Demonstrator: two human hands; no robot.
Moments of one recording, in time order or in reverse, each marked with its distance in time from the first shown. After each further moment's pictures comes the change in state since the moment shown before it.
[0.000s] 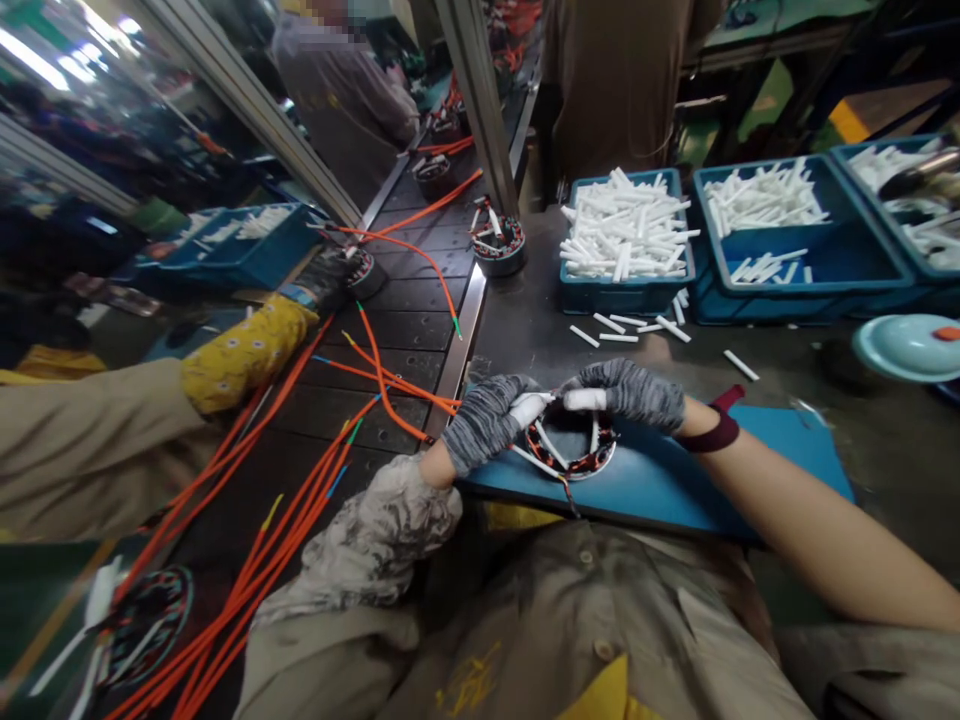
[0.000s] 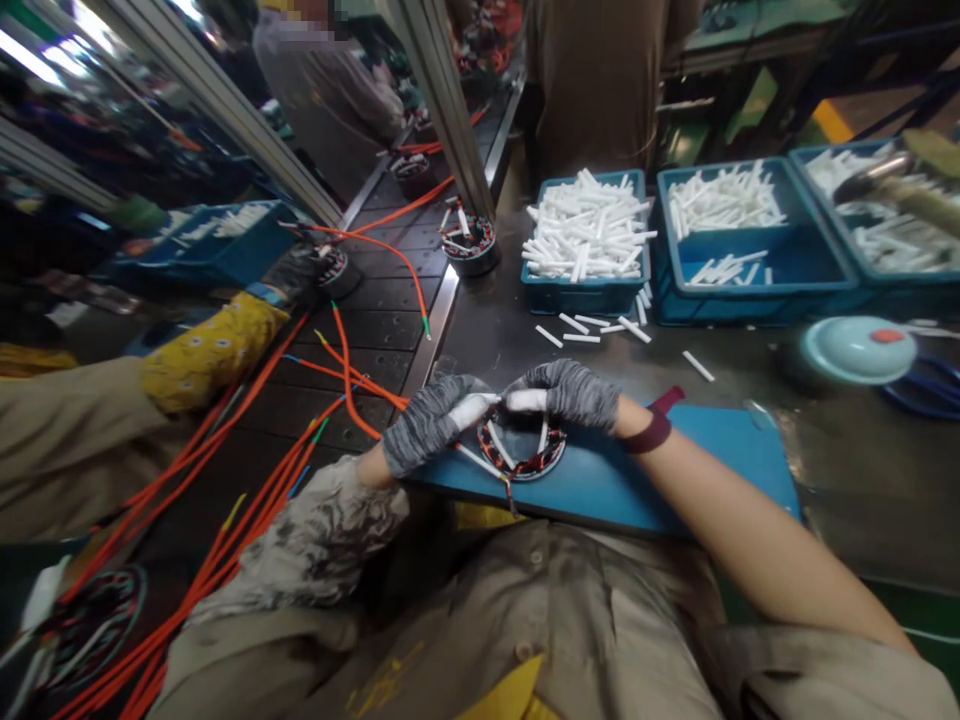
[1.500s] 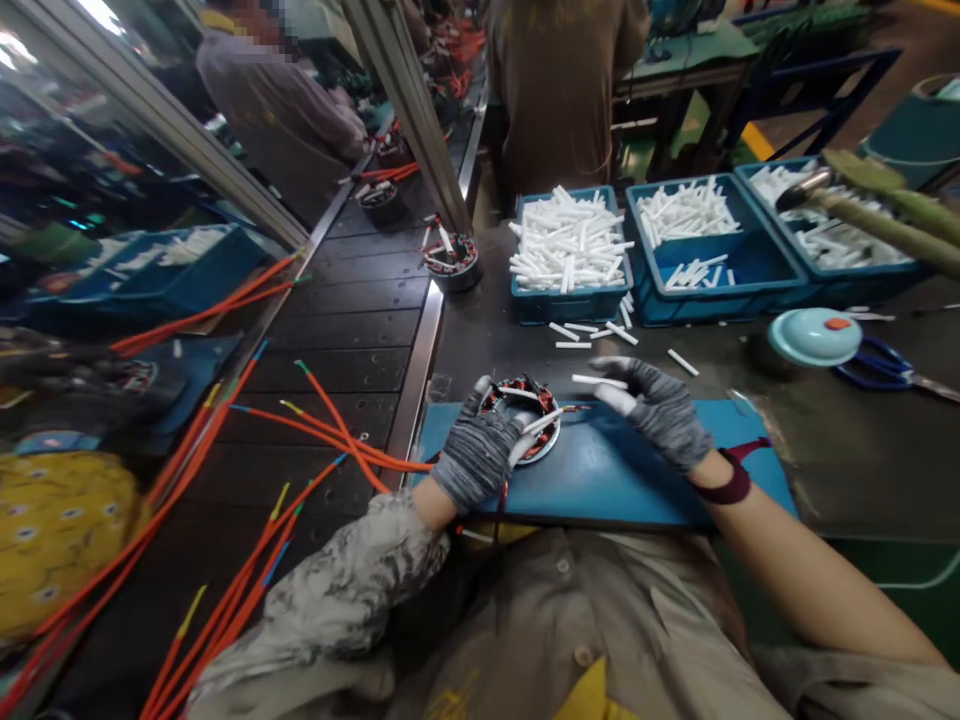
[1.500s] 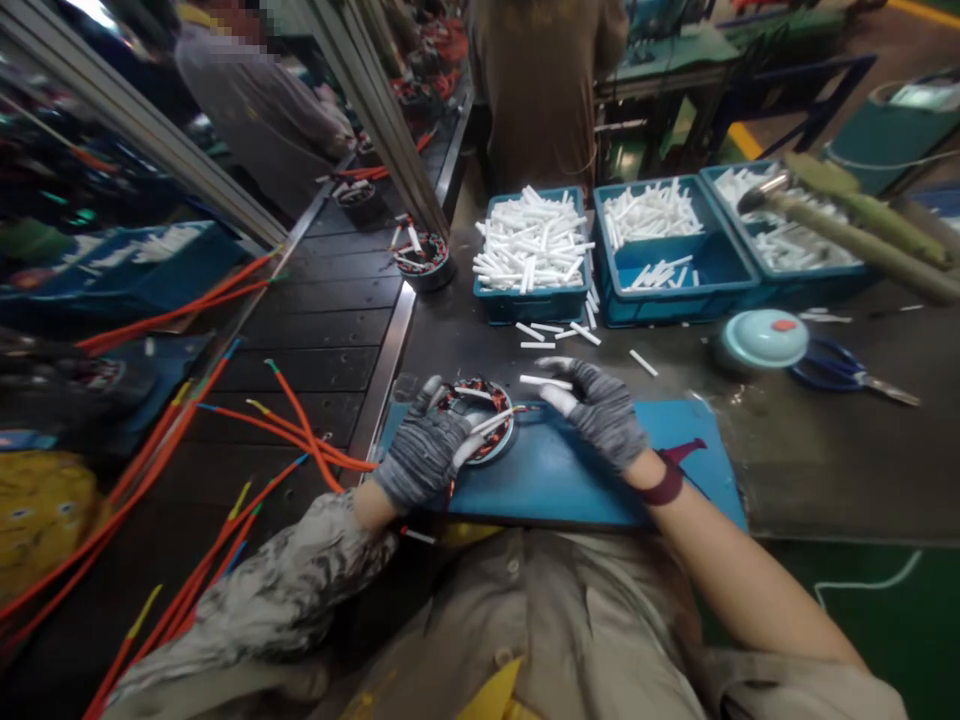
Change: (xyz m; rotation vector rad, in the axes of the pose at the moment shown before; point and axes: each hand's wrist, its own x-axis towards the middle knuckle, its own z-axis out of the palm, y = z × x) left_hand 0.004 -0.002 0.046 0.532 0.033 0.390; right_hand -0.067 0.026 -0.010 -0.065 0.769 -0.060
